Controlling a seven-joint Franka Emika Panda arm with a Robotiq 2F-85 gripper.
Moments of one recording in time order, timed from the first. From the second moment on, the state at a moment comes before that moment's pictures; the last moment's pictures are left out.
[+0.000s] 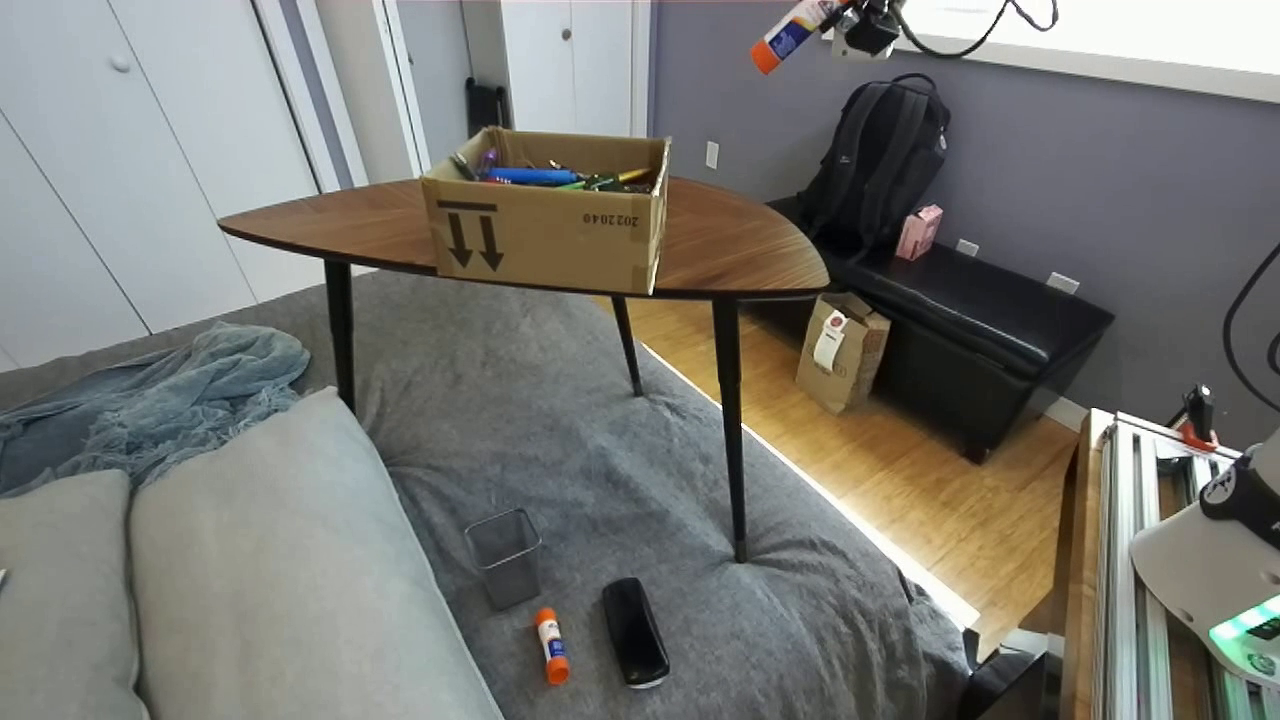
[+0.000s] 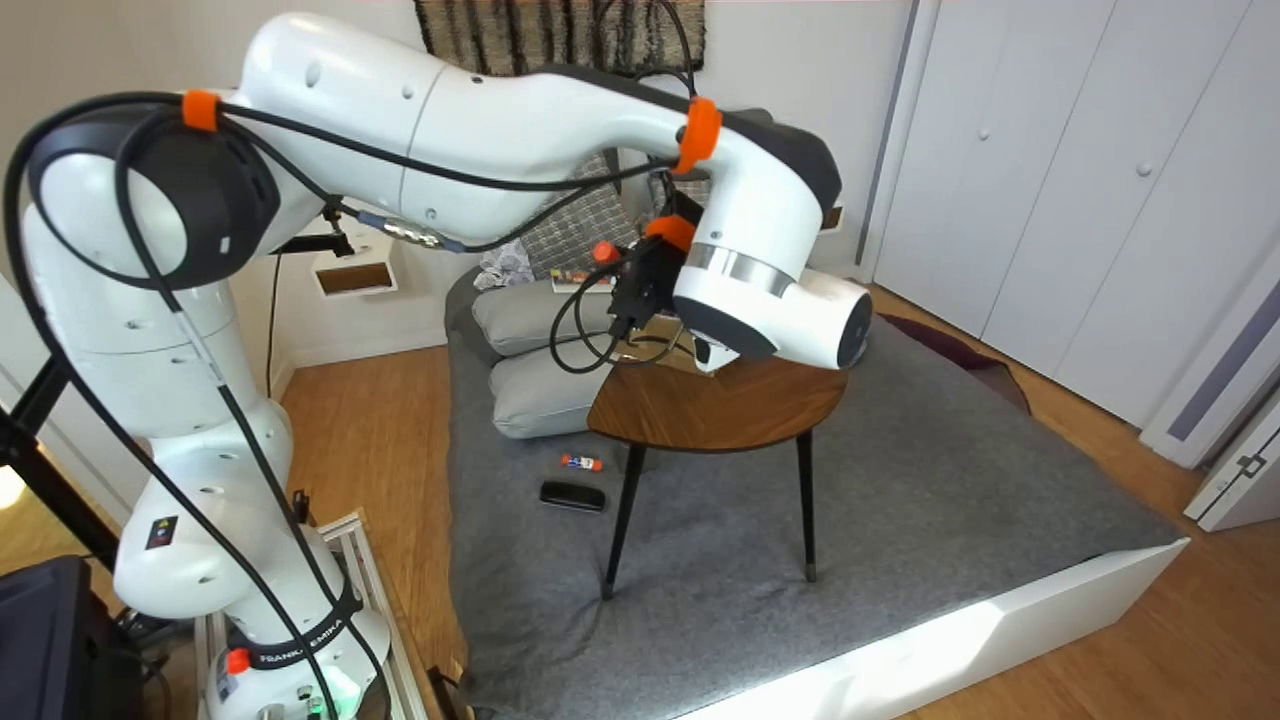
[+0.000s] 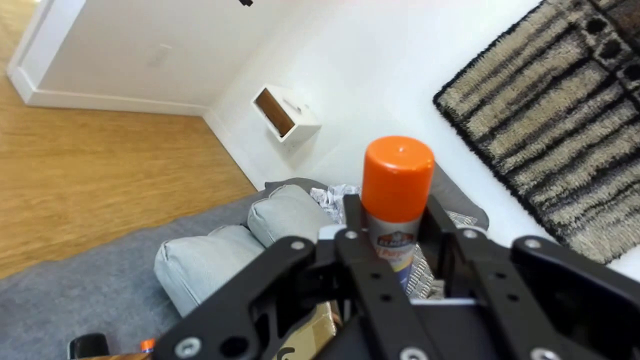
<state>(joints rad) -0.26 0.17 -0.29 -1.88 1.15 1.09 0.18</state>
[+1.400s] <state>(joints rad) -0.27 0.50 -0.28 -1.79 1.21 1.23 0.64</state>
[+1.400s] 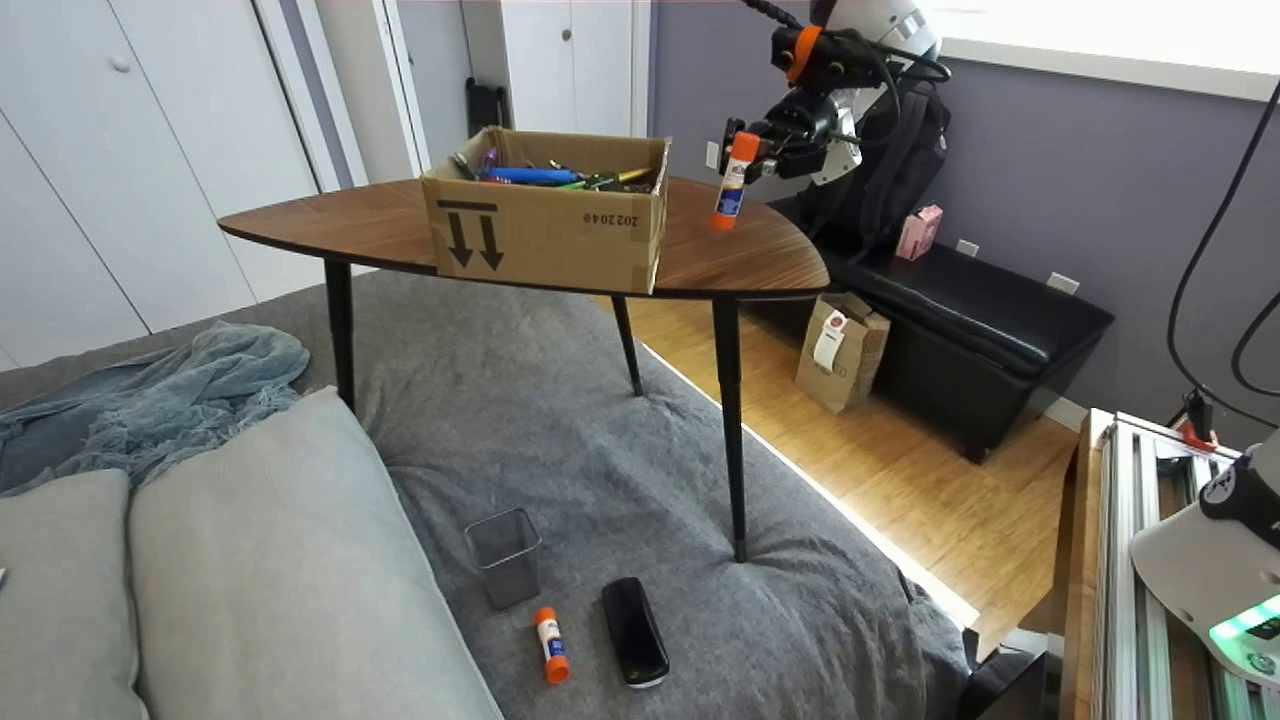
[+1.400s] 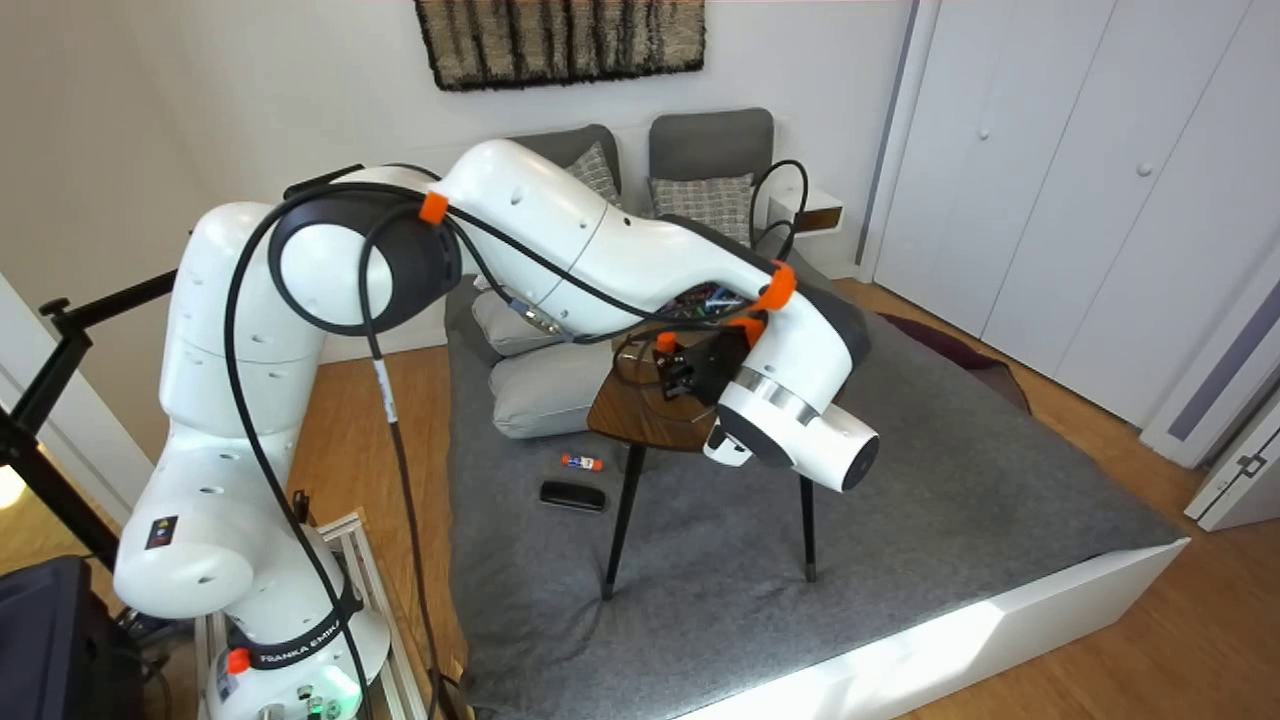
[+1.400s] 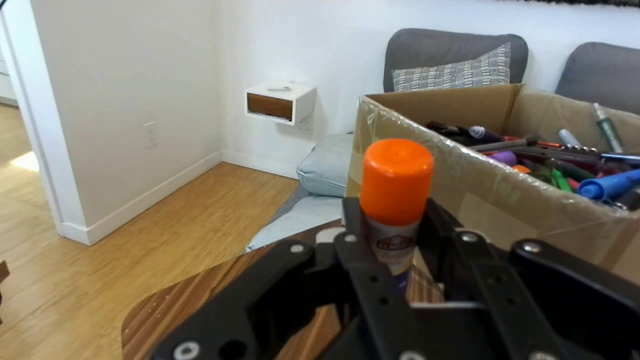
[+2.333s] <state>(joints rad) -0.25 0.55 -0.26 -1.75 1.21 1.29 0.70</state>
